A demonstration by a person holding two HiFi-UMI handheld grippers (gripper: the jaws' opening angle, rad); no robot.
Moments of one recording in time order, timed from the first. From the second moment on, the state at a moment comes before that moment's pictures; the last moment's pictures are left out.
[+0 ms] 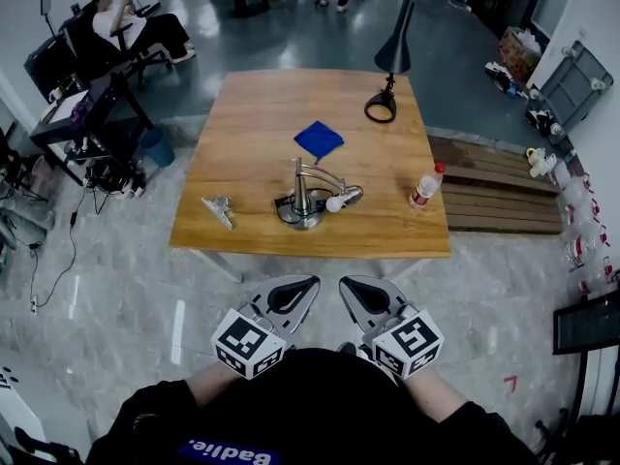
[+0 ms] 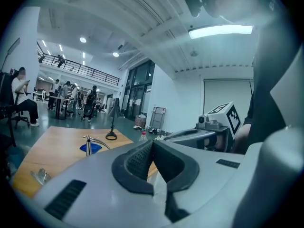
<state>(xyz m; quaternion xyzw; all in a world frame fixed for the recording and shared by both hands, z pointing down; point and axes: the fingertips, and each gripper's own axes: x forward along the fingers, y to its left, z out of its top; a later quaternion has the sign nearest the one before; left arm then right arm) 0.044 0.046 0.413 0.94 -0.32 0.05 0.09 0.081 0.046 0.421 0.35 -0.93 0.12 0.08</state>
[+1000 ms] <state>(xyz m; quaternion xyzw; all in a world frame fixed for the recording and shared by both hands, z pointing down) 0.017 0.052 0.415 0.94 -0.32 0.06 0.09 0.056 0.051 0.420 0.35 -0.93 0.11 0.09</state>
